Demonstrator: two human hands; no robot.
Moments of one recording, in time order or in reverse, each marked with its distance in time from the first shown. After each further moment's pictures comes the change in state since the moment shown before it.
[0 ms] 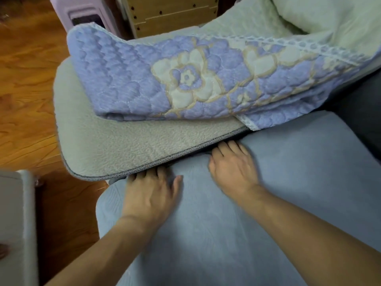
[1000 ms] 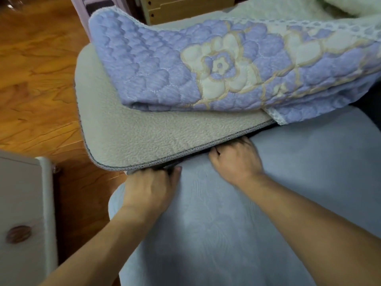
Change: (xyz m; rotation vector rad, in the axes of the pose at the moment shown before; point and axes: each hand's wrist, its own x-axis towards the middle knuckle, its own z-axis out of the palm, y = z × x) left_hand -0.002 -0.043 -0.017 0.047 -0.181 -0.047; right_hand 0.026 -0.033 0.005 0.073 -0.254 0.075
